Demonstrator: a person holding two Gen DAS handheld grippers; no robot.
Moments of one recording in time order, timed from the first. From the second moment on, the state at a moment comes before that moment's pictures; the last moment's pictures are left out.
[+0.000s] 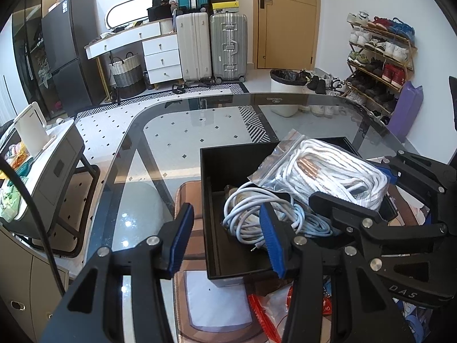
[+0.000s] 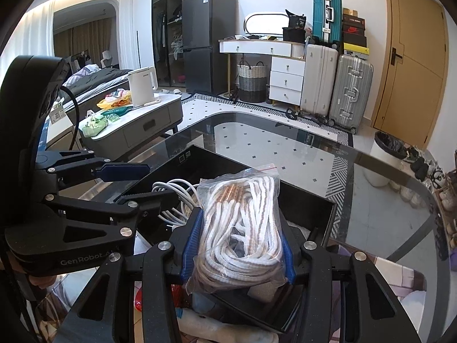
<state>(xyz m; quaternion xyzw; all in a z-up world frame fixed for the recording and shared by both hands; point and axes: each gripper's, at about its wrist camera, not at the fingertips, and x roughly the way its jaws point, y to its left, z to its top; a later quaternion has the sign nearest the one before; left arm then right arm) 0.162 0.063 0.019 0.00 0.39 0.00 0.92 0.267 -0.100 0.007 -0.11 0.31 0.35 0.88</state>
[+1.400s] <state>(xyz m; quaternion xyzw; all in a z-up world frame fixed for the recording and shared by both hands) 0.152 0.073 0.019 0.00 0.38 0.00 0.93 0.263 -0.117 0.011 -0.10 0.29 0.33 0.89</state>
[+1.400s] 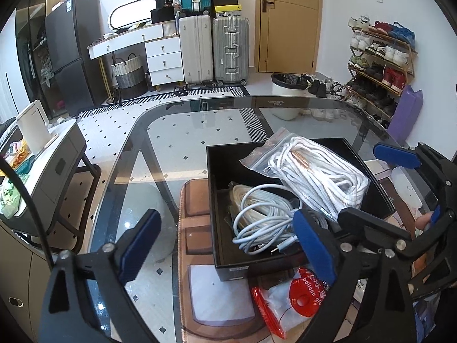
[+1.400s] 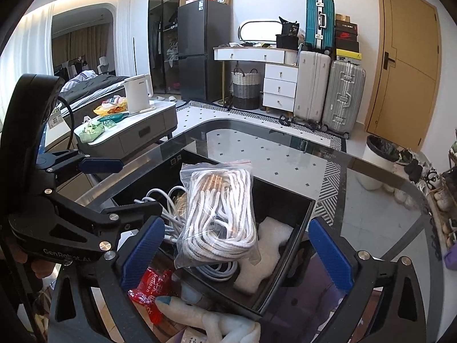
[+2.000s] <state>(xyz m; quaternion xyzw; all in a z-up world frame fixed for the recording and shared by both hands) 0.135 0.073 0.029 0.01 0.35 0.02 0.94 0.245 -0.139 0.024 -0.08 0.29 0.33 0.90</state>
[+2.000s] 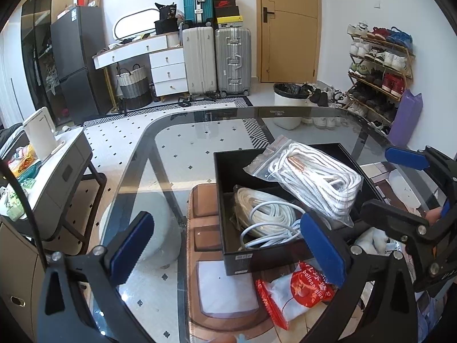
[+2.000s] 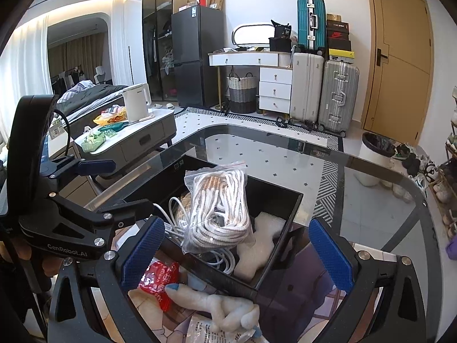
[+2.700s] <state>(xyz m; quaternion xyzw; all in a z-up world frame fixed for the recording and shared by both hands) 0.088 0.061 0.035 0.02 0.33 0.01 0.94 0.202 -0.181 0.034 -0.07 0.29 0.31 0.90</state>
